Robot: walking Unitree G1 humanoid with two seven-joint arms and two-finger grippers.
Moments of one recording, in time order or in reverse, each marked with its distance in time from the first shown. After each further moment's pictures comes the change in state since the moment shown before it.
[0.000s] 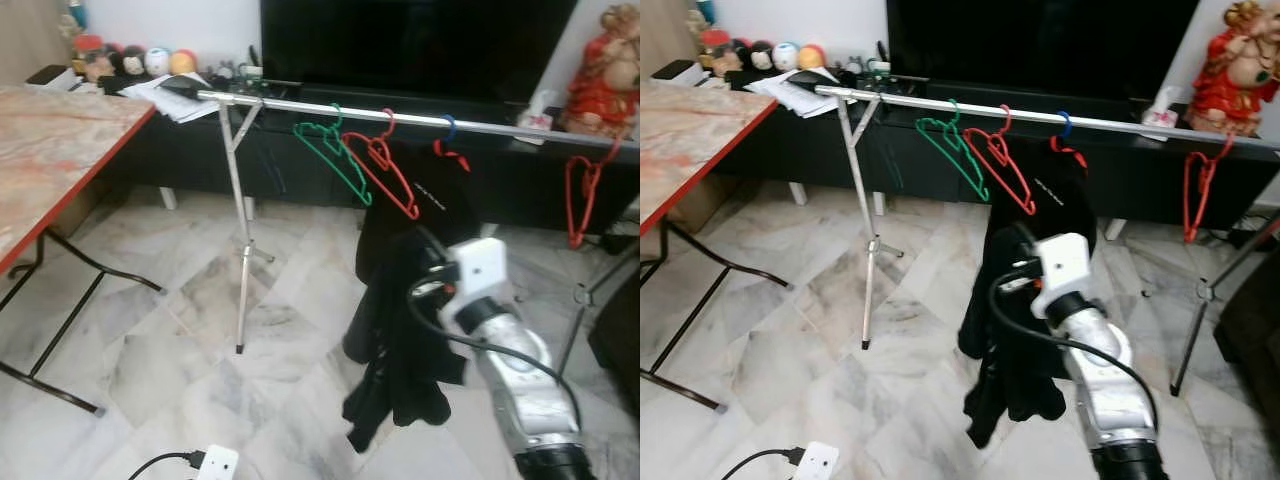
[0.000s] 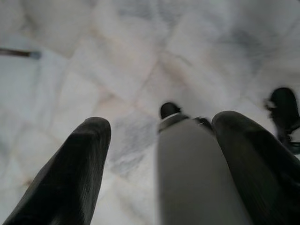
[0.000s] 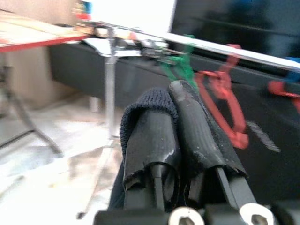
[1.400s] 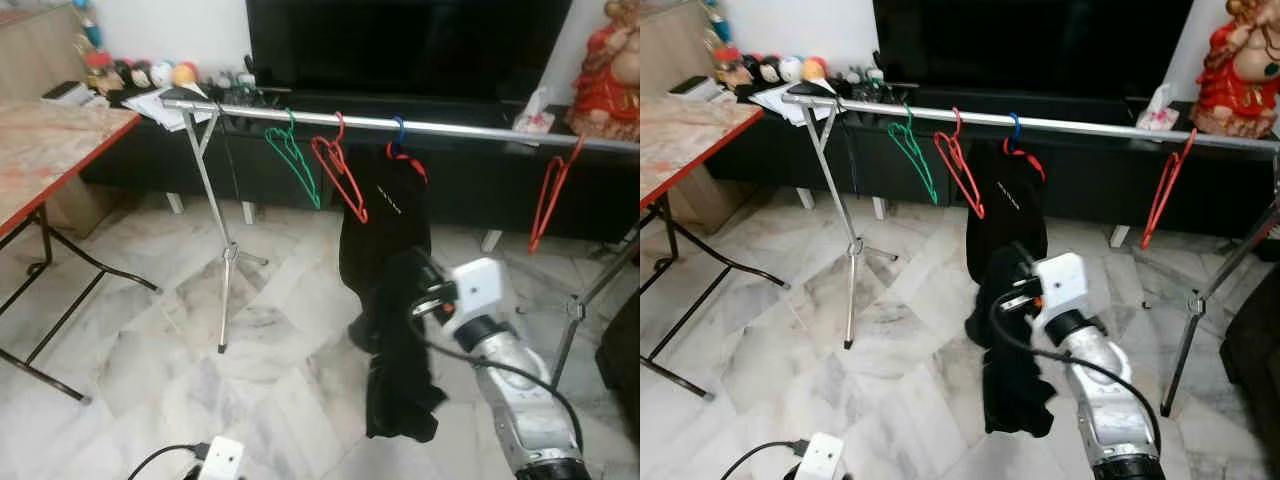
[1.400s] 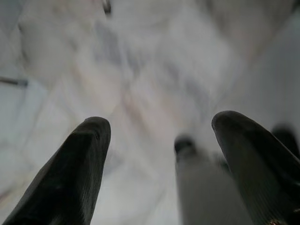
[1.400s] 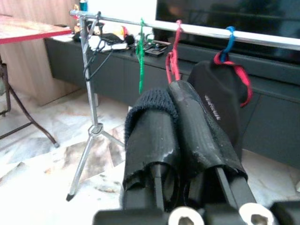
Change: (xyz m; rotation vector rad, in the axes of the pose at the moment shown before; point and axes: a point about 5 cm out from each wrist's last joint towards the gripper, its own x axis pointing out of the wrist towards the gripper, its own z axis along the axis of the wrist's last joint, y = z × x) left arm 0.002 0.007 0.032 -0.023 -0.198 -0.002; right arm -0.018 -0.010 -0.019 0.026 0.038 -0.062
